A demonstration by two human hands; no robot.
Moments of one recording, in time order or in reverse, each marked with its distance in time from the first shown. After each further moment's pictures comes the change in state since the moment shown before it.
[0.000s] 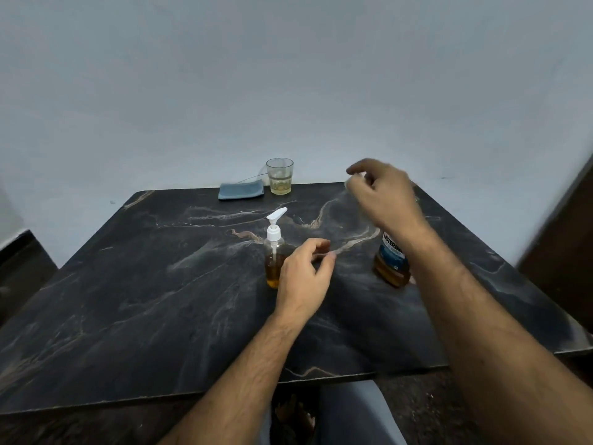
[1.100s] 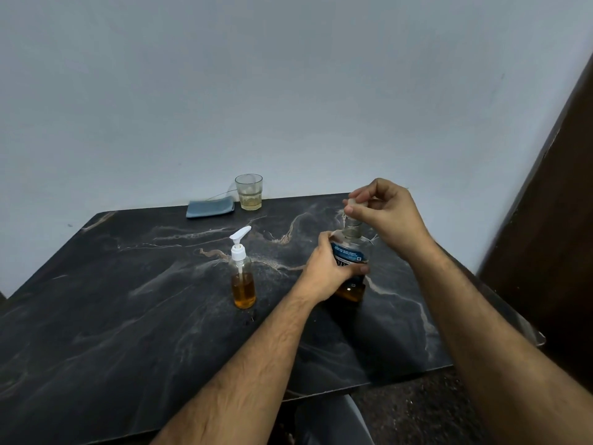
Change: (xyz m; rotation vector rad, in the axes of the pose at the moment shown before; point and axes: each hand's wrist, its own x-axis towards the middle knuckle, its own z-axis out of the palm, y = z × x) left_hand 0.046 0.044 0.067 -0.162 -0.432 -0.141; right_hand -0.007 0.055 -0.049 0.463 -0.050 0.115
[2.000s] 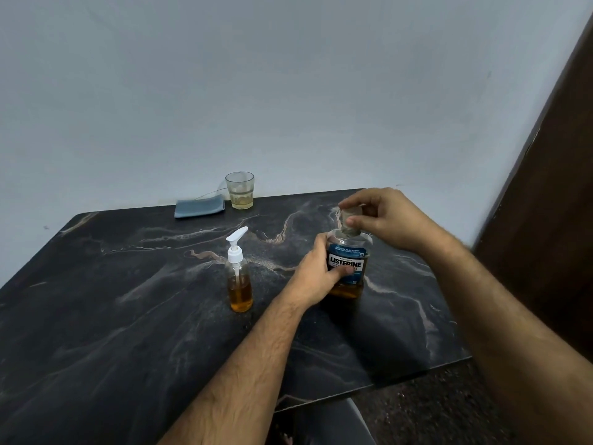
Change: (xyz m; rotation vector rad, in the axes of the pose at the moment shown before) left_hand 0.001 -0.015 -0.009 0.049 -0.067 0.002; right_hand 0.007 -0.009 -0.009 -0.486 -0.253 -0.009
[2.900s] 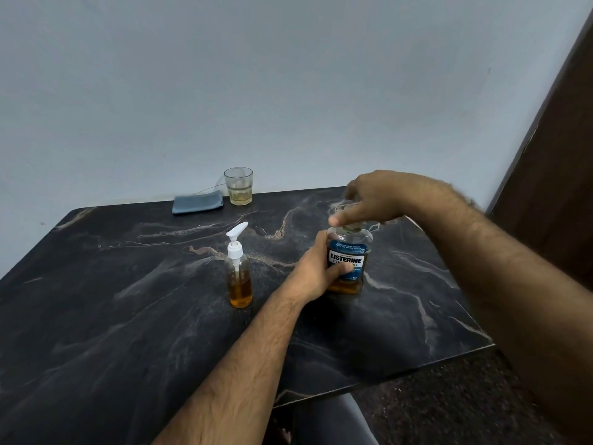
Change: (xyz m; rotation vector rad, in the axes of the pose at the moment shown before) left_hand -0.005 0.001 -0.008 0.030 -0.081 0.054; right_hand 0.036 -0.047 -0.015 -0.787 -0.381 0.232
